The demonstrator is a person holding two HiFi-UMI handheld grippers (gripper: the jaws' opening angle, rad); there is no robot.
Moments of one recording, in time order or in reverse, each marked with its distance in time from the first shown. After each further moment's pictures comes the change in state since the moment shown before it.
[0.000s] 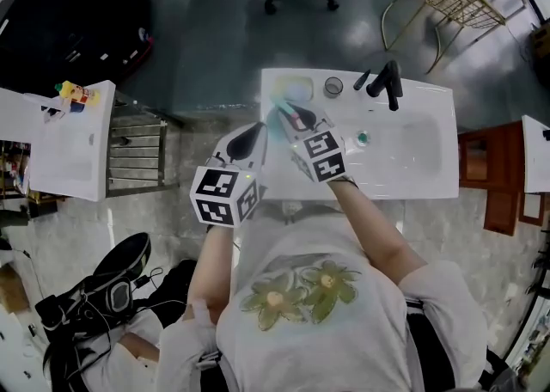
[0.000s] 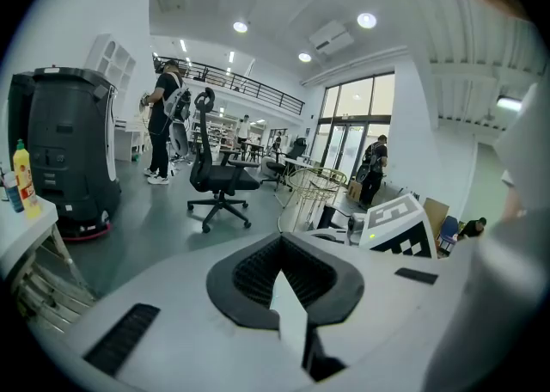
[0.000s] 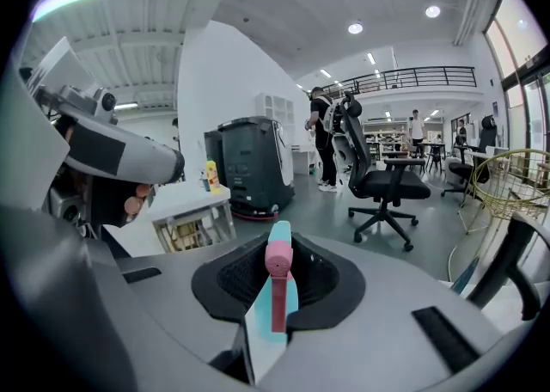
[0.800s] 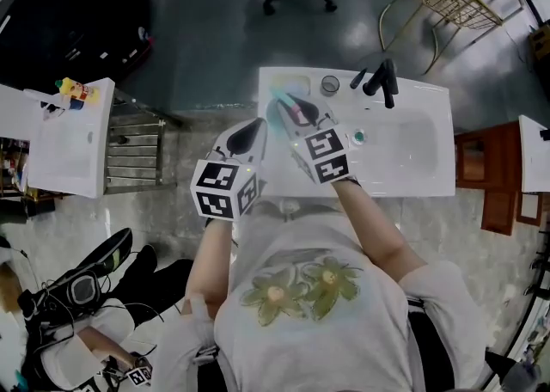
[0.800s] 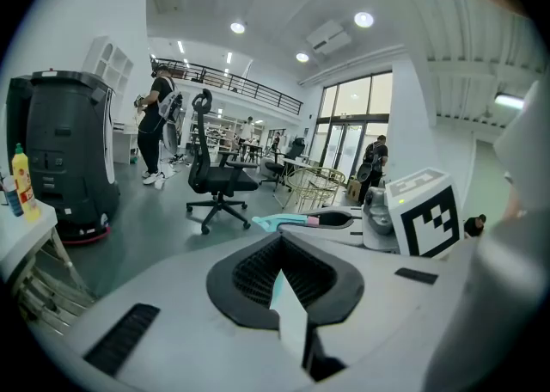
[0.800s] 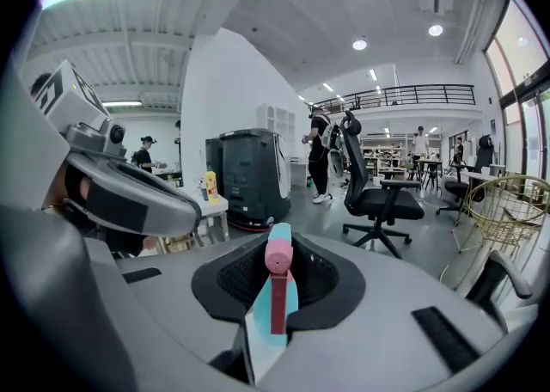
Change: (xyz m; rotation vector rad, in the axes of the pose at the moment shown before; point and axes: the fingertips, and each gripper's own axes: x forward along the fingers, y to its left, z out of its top) left arm 0.001 -0.006 0.000 0.013 -0.001 -0.002; right arm -0.027 0.002 0.043 -0.054 -0.068 -0.026
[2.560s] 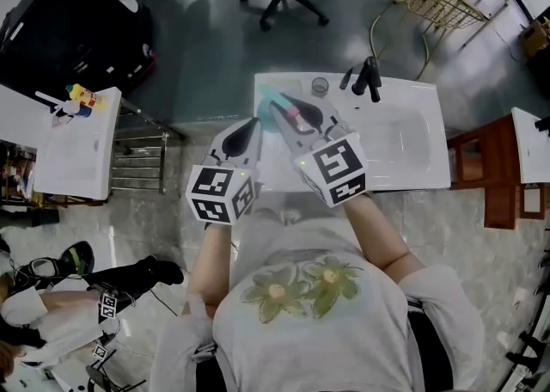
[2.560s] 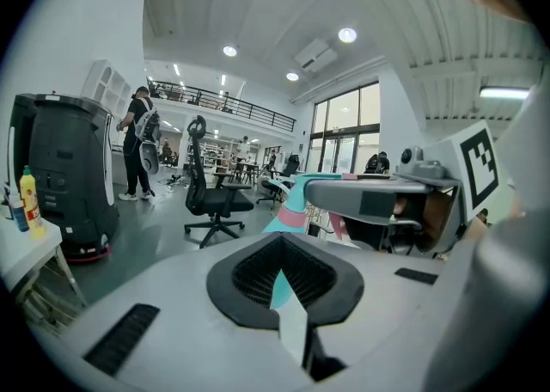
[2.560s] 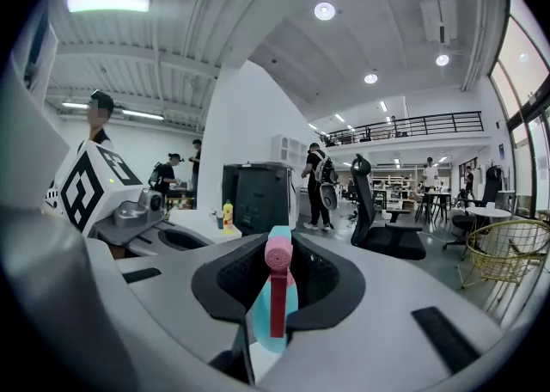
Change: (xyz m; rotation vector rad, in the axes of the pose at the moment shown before) left arm -0.037 -0.037 0.028 0.061 -0.132 0.002; right arm -0.096 0.034 0.094 -0.093 -0.203 0.039
